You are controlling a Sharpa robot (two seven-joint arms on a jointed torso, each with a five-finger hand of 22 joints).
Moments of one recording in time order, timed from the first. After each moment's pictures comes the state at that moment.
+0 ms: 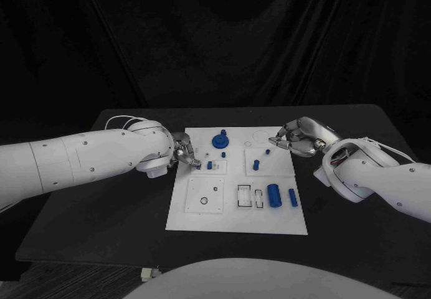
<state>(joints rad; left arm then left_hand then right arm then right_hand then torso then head) 1.27 -0.77 -0.21 1.43 -1.02 0.01 -0.54 1.28 -0.06 0.27 0.27 0.48 0.89 0.05 0.49 0.82 1.46 -0.02 1.52 1.31 1.45 -0.06 1.56 1.30 0.12 1.40 0.04 1.20 1.29 1.23 -0.85 -0.21 1.57 -1.16 -0.53 -0.09 1.26 0.04 -0.02 0.29 0.37 0.86 0.07 0.52 0.51 1.47 -0.01 1.55 1.30 1.46 -0.07 1.55 1.30 0.08 1.43 0.04 1.21 1.29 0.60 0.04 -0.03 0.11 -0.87</state>
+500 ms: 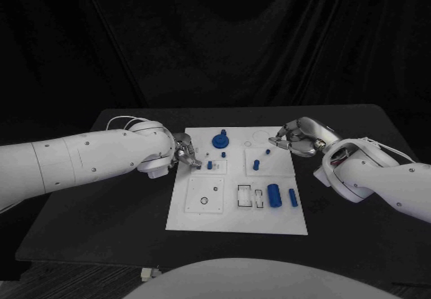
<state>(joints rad) 1.27 -0.77 -0.21 1.43 -1.02 0.01 -0.54 1.28 -0.06 0.27 0.27 0.48 0.89 0.05 0.49 0.82 1.46 -0.02 1.52 1.31 1.45 -0.06 1.56 1.30 0.12 1.40 0.04 1.20 1.29 1.23 -0.85 -0.21 1.57 -1.16 -0.53 -0.09 1.26 0.04 -0.02 0.29 0.37 0.86 0.07 0.52 0.51 1.47 -0.01 1.55 1.30 1.46 -0.07 1.55 1.30 0.08 1.43 0.04 1.21 1.29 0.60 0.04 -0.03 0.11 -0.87</state>
